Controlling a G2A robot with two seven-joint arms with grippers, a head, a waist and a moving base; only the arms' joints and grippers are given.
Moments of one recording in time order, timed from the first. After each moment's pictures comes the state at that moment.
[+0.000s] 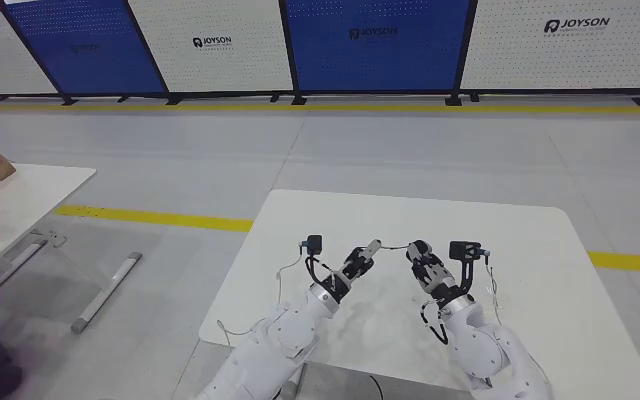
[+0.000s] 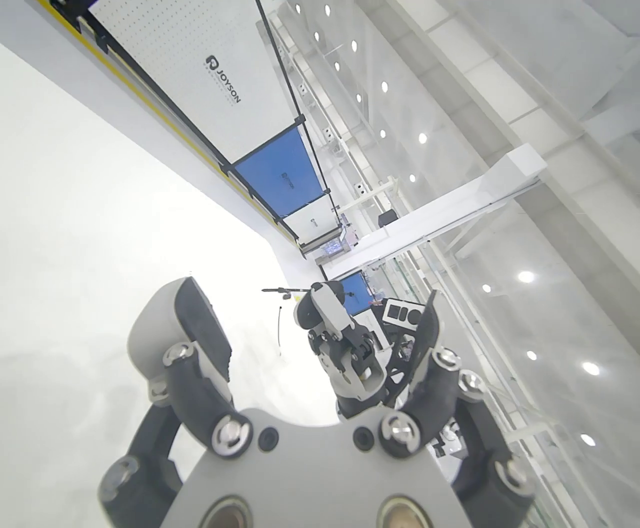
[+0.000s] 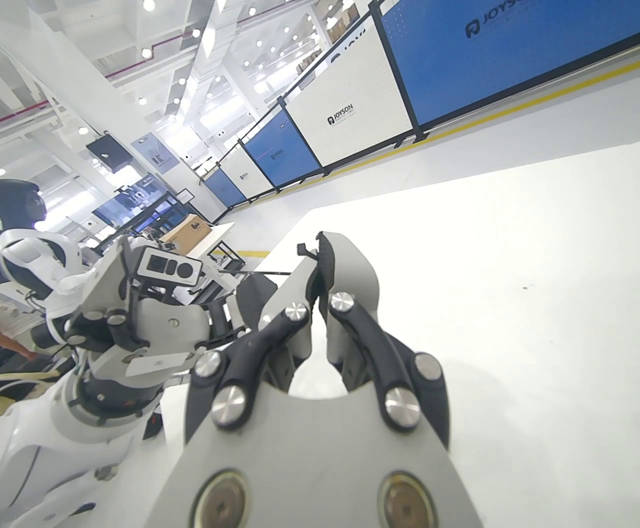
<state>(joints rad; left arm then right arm) 1.35 -1.28 -1.01 -1.45 0.05 -0.34 0.02 -1.36 -1.36 1.16 -1.50 -0.73 -0.21 0.11</state>
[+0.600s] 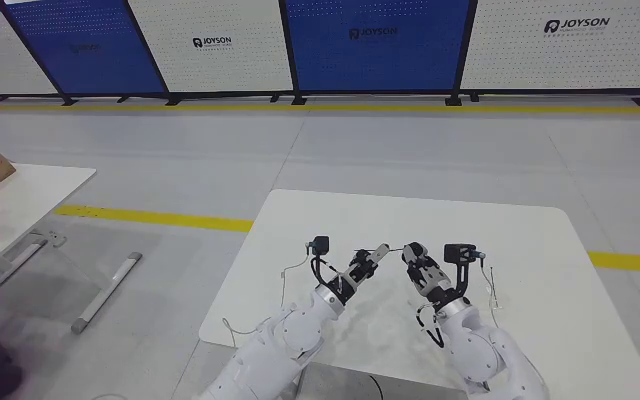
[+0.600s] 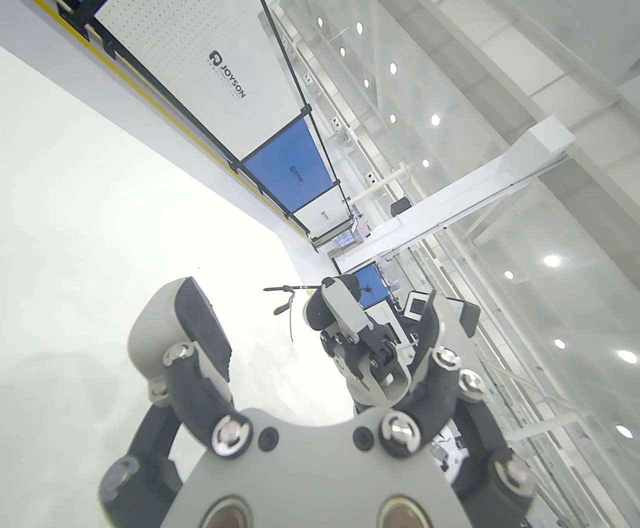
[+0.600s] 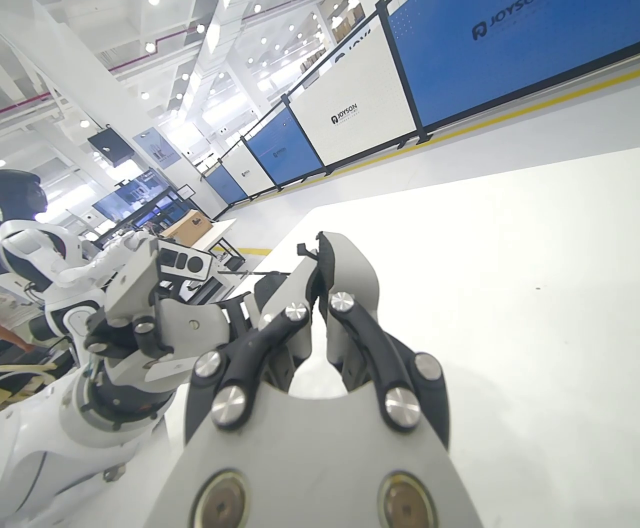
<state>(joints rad) 1.34 -1.29 -0.98 -1.44 0.10 -0.32 0.03 -1.38 -1.36 1.14 -1.52 -0.76 -0.21 0.10</state>
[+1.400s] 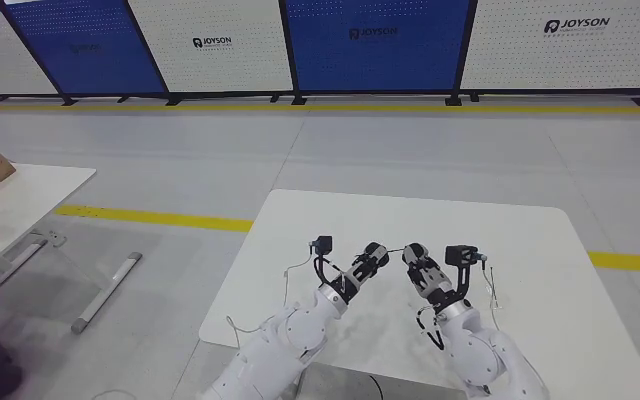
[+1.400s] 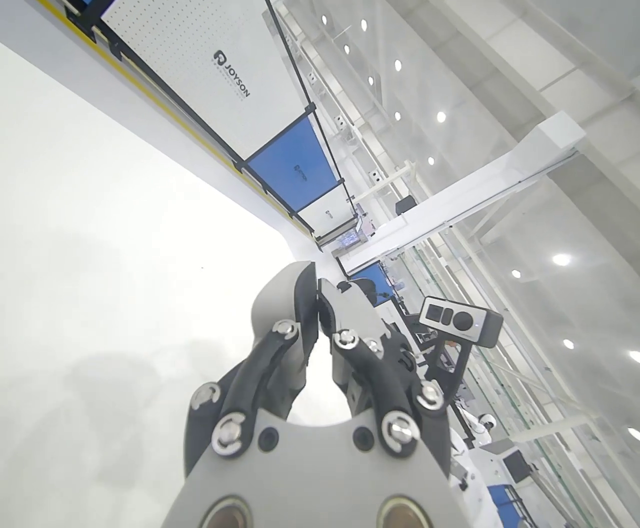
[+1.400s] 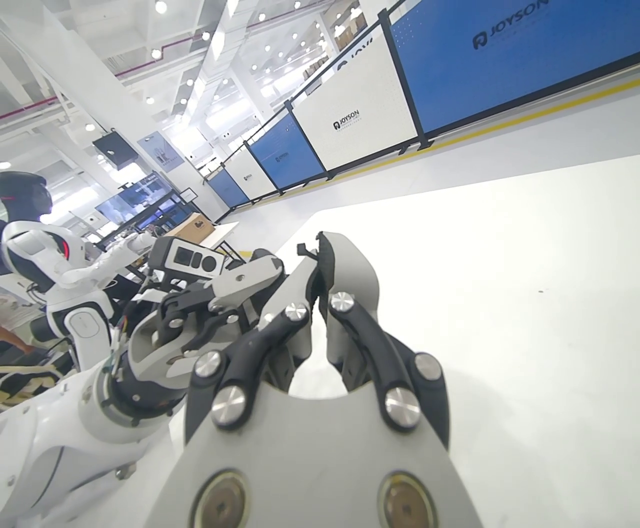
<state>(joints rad) 1.32 -1.30 -0.97 -1.41 0.11 -0.30 0.04 -1.39 -1.36 1.15 -1.54 -0.77 -0.21 0.08</state>
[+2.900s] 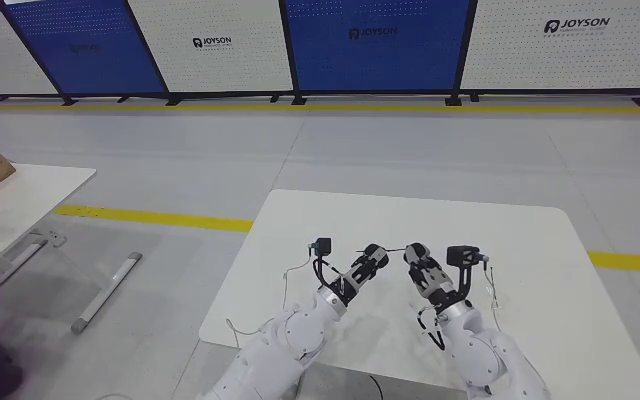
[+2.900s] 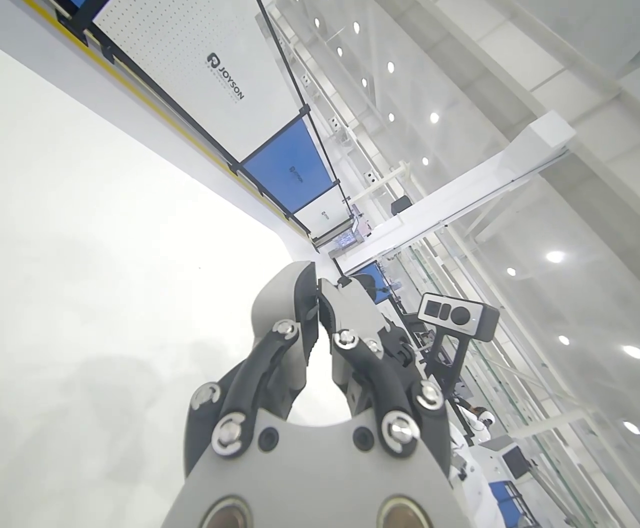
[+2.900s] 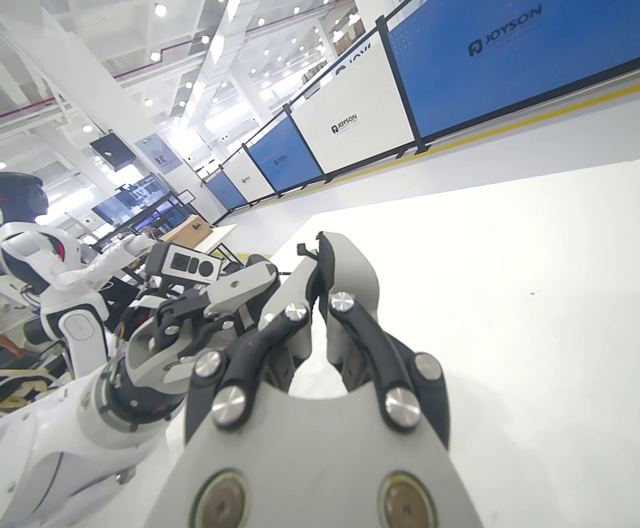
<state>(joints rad) 1.33 -1.31 -0.99 -1.40 0.12 -0.34 0.03 -1.39 -1.35 1.15 -1.54 -0.78 -0.21 0.07</state>
